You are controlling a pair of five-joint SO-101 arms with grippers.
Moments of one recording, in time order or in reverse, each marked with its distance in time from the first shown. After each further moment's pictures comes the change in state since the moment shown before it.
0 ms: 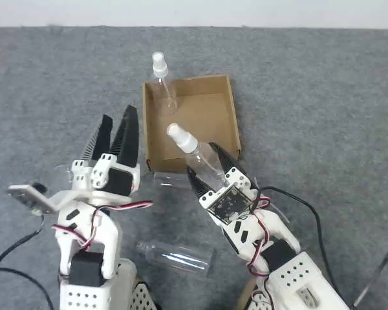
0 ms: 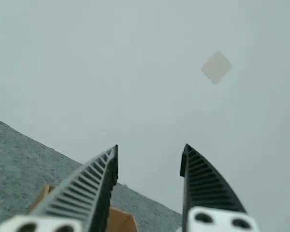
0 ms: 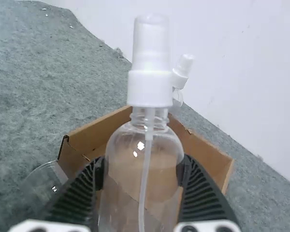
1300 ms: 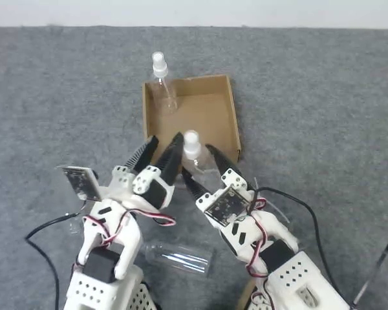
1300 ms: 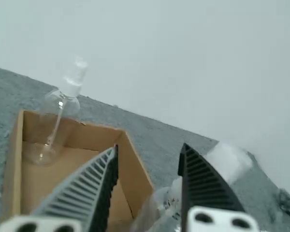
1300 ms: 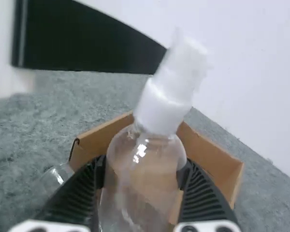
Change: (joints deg) left arm 16.0 -0.2 9.4 5.5 -7.0; right arm -3.1 0.3 0.0 -0.1 -0.4
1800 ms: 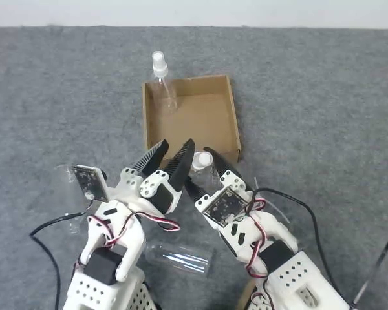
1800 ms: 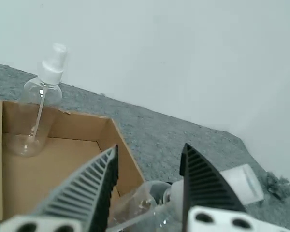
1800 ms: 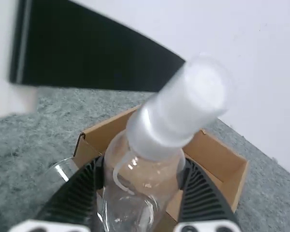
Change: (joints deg) left arm 3.3 -0.1 -0.1 1.6 -0.3; right arm -0.1 0.0 0.0 0.3 0.0
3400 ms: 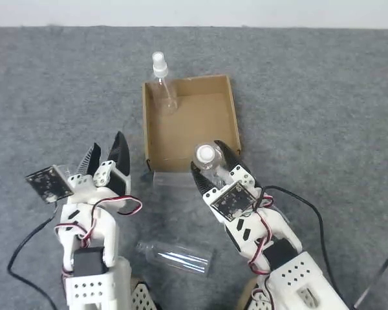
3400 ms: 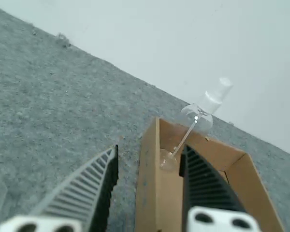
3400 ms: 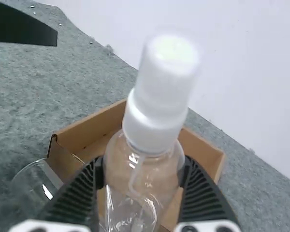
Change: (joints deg) left arm -29.9 0.2 1.4 5.2 -5.1; right arm 5.1 -0.2 0.0 -0.1 0.1
